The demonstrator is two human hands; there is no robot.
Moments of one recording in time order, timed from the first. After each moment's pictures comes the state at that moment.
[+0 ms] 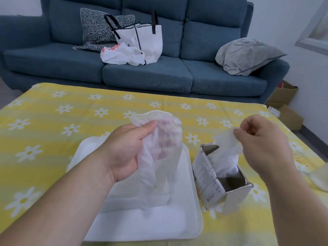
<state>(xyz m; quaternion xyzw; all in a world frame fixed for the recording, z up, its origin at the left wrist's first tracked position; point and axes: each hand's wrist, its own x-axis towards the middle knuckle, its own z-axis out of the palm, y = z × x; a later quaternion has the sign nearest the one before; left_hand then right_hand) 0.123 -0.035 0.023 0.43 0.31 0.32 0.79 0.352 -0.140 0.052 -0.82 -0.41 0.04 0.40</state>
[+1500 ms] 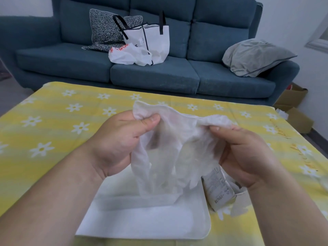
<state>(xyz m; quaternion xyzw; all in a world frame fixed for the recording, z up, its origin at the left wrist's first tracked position) 0.094 -0.041 0.049 0.49 0.28 0.39 0.73 0.311 -0.114 0.042 -0.51 -0.31 0.51 0.62</state>
